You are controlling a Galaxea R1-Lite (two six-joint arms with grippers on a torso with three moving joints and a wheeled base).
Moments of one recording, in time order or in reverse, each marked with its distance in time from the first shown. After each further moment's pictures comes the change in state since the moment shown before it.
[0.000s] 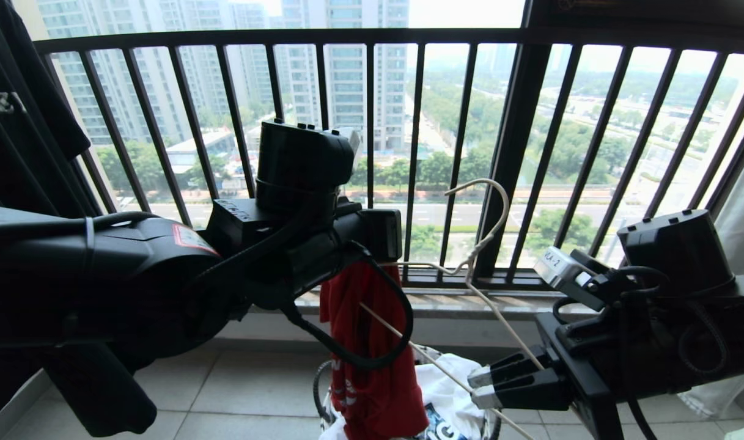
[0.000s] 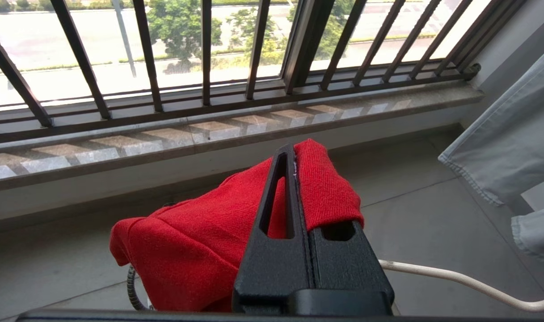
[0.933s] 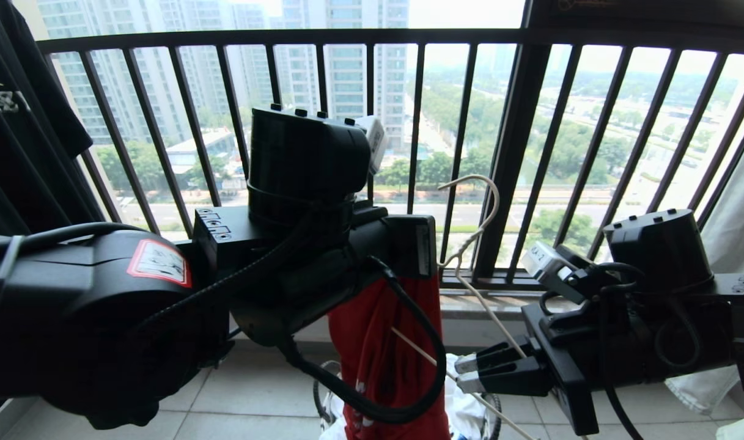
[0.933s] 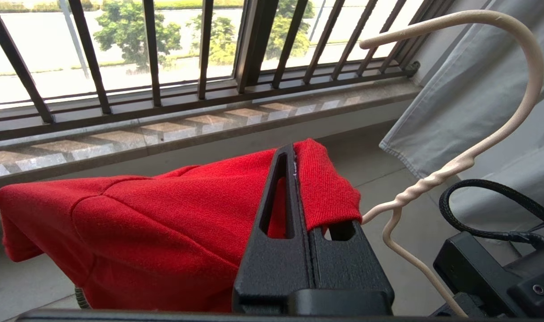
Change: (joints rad) left arm -0.128 -0.061 0.028 -0.009 0.001 -0.039; right arm 0.010 0.046 0.008 -0.109 -0.015 0.014
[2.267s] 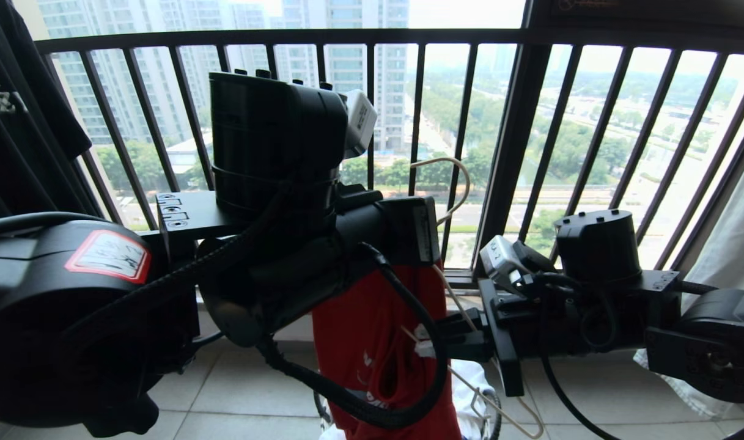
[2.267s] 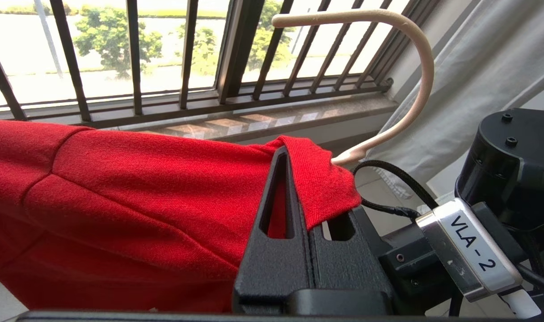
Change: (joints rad) left arm -0.022 -0.048 -0.005 0.003 -0.002 -0.044; right arm 0.026 0.170 -0.030 -0.281 -0.032 -0.145
